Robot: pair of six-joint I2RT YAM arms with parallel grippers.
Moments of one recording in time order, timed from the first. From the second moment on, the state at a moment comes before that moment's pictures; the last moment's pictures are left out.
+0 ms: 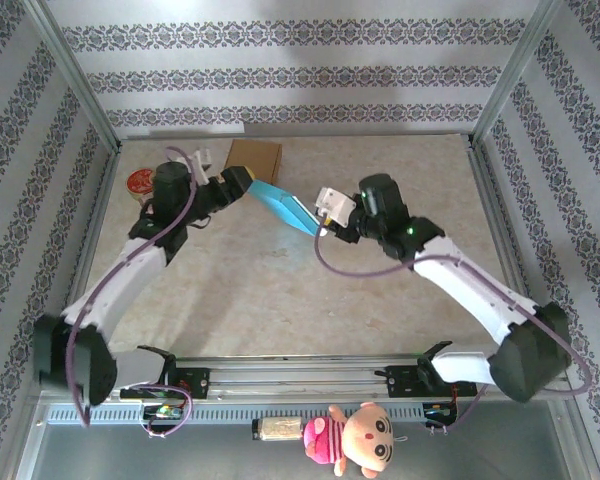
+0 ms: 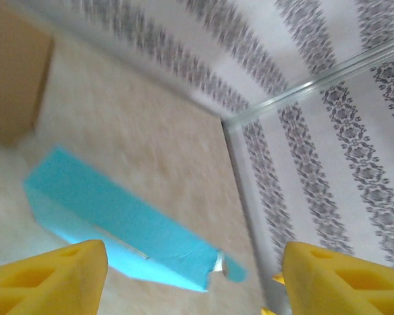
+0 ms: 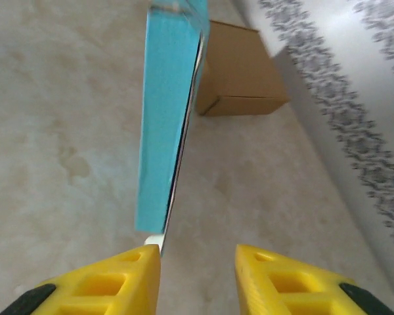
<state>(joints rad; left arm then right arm) -0.23 1.23 0.98 -0.02 0.40 -0.77 0.54 1.31 1.09 -0.43 -0.18 -0.68</state>
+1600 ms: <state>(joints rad) -0.13 1.46 0.78 -0.20 0.59 -0.79 0.33 2.17 1.49 -0.48 -0.73 0.41</state>
